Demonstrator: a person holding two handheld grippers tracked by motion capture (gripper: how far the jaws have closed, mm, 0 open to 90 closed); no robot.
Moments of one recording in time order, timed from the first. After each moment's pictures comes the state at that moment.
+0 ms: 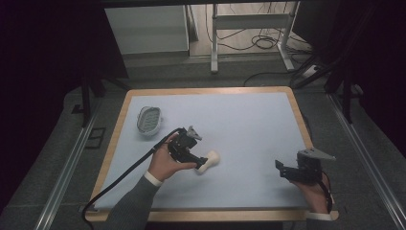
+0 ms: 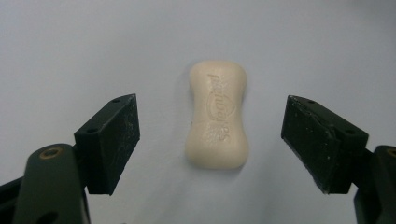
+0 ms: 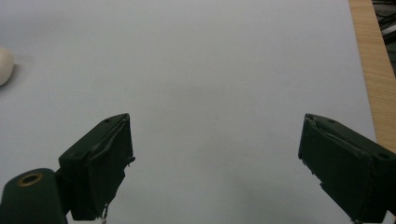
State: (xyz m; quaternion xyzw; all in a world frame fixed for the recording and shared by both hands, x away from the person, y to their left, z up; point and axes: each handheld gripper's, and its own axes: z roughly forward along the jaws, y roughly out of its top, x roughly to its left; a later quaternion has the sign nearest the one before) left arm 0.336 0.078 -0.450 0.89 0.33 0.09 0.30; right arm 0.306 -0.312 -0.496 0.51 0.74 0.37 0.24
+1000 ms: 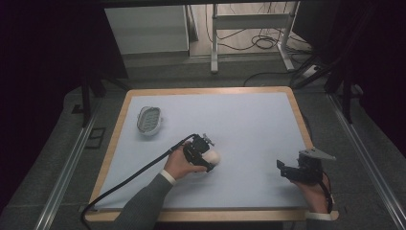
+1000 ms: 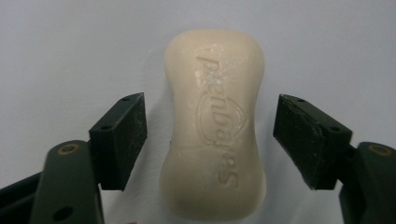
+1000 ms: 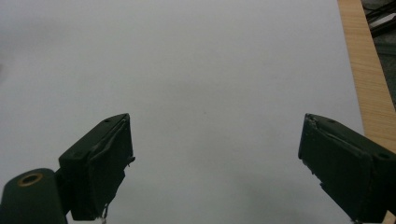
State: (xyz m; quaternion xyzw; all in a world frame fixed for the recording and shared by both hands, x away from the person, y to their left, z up) left arm 0.363 0.046 -0.504 0.92 0.33 0.04 0.23; right arm 0.307 -0.315 -0.499 0.53 0.73 0.36 0.25
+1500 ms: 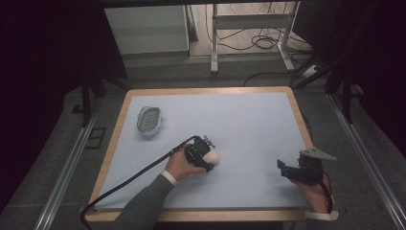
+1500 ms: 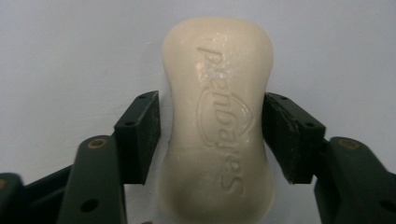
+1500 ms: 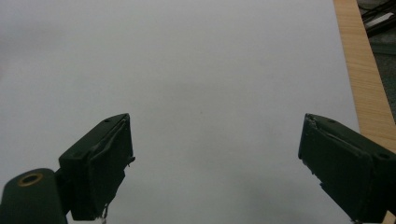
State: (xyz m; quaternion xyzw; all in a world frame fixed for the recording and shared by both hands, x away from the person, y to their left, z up) left arm 0.363 0.043 -0.510 0.92 0.33 0.05 0.22; right arm 0.307 -0.316 -0.499 0.53 0.73 0.36 0.25
